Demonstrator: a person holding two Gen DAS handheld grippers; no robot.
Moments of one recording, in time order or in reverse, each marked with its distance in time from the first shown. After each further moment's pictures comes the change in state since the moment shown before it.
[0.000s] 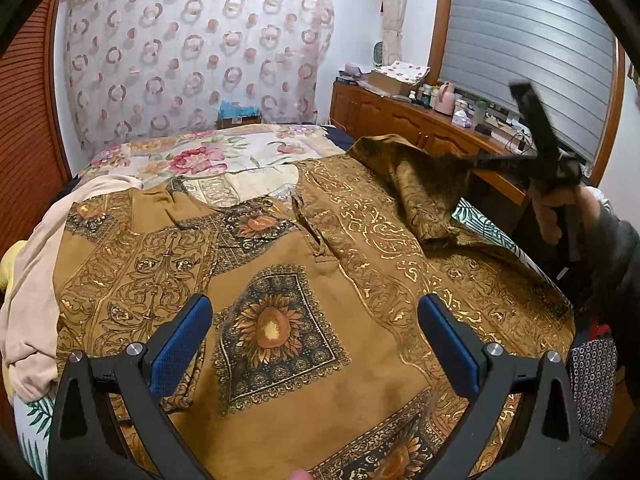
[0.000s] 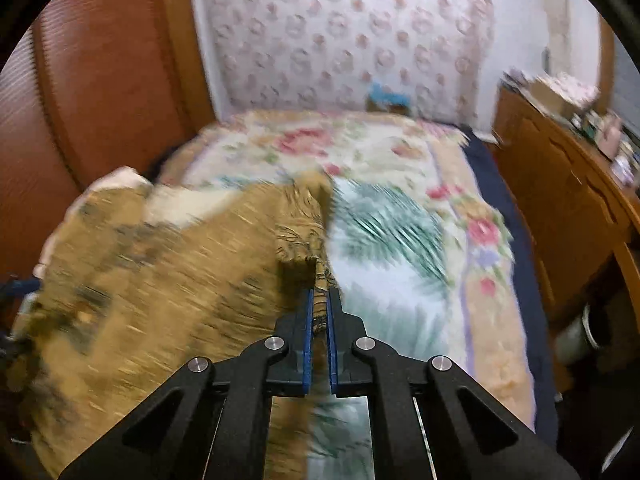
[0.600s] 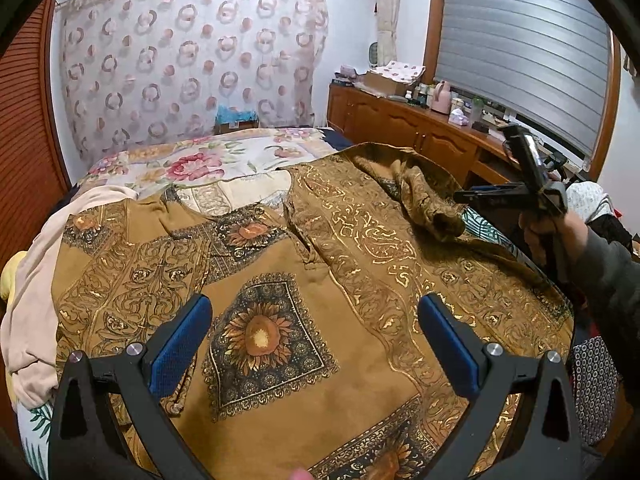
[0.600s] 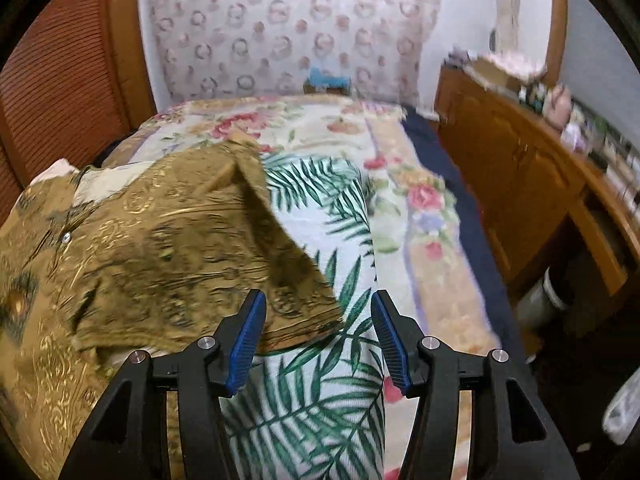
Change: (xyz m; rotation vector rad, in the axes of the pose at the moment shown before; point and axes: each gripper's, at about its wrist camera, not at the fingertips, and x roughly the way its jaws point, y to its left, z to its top) left arm -0.002 -0.010 0.003 0.029 -0.008 0.002; right arm 0.019 -0.069 -0.047 0.122 0.079 -0.223
